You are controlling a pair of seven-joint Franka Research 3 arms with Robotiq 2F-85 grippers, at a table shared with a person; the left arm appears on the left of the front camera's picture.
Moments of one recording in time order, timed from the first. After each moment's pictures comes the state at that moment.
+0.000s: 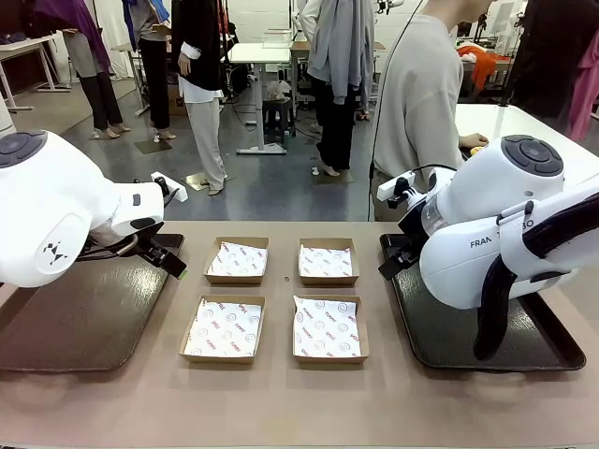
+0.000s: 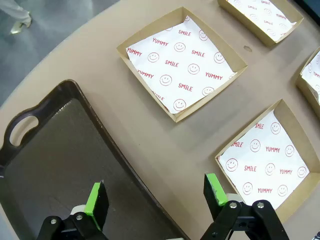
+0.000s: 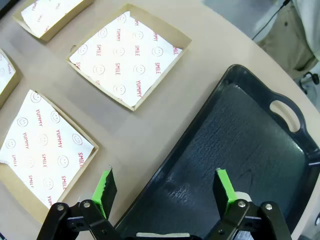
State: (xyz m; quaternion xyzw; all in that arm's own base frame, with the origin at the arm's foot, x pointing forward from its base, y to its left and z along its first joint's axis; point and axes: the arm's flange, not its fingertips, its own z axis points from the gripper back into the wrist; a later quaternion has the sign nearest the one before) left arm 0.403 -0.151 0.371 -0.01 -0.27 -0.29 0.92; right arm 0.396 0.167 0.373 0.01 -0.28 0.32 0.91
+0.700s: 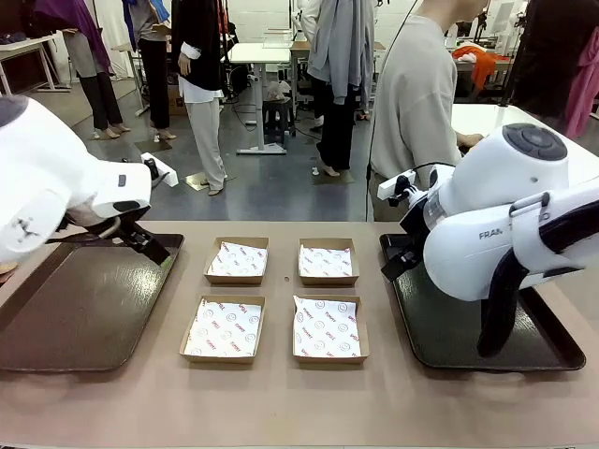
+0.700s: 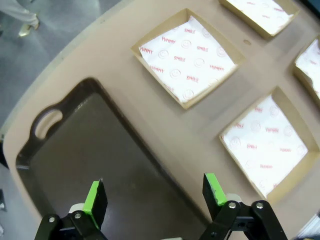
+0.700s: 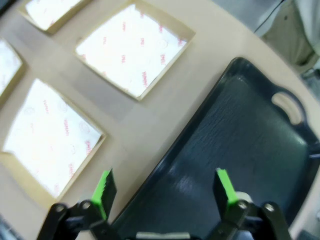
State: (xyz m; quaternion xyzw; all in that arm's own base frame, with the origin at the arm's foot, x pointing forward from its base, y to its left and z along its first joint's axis) left arm 0.386 -0.139 0.421 0.03 -0.25 -0.32 0.91; right arm 0.383 0.169 0.390 0.01 -0.24 0.33 0.91
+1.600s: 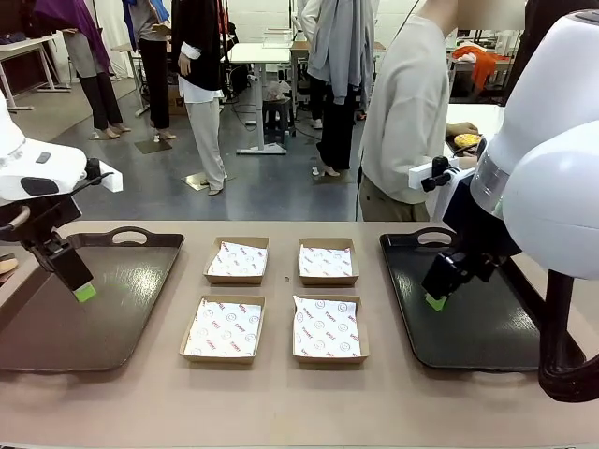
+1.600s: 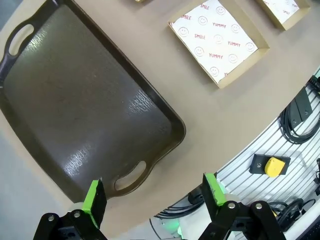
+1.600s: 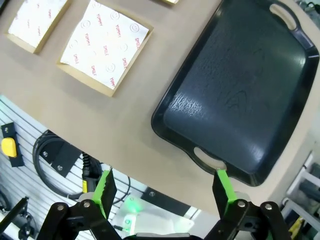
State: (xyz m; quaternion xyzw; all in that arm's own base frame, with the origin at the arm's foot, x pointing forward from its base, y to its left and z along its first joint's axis) left arm 0.298 -0.102 0.479 0.01 -0.09 -0.34 0.94; right arm 0.261 0.165 0.488 -0.02 -0.12 0.27 0.96
